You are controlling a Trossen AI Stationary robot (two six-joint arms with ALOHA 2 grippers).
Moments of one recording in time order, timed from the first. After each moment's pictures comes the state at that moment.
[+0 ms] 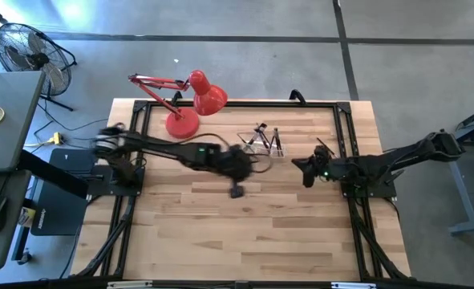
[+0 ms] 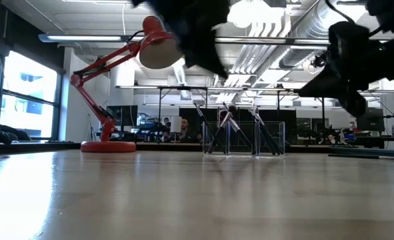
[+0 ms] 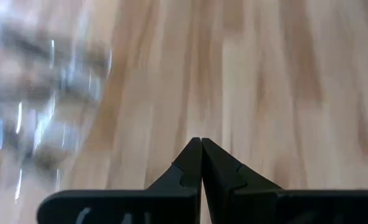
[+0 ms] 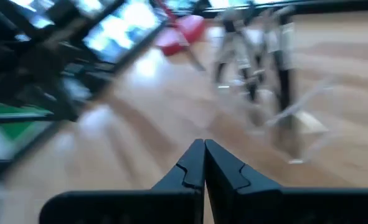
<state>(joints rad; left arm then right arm) -0.06 1.78 1.39 -0.41 -0.10 -0.08 0.18 0.70 0.14 0.19 0.55 0.81</state>
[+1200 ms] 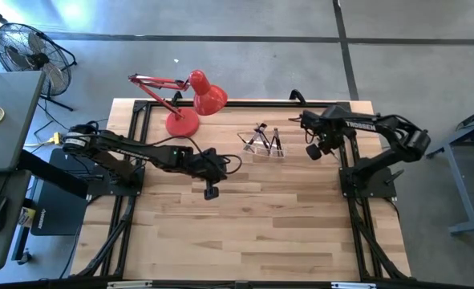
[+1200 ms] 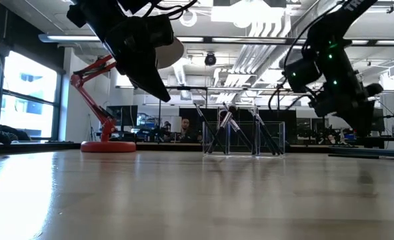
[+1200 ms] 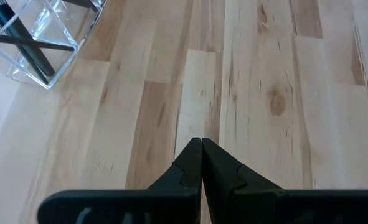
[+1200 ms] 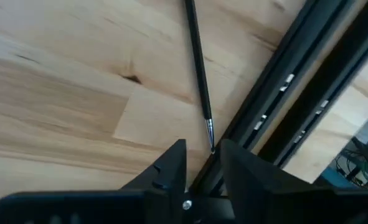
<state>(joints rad) -0.06 1.47 0.91 -0.24 -0.07 -0.16 -0.70 1.44 0.81 -1.21 0.22 0.45</state>
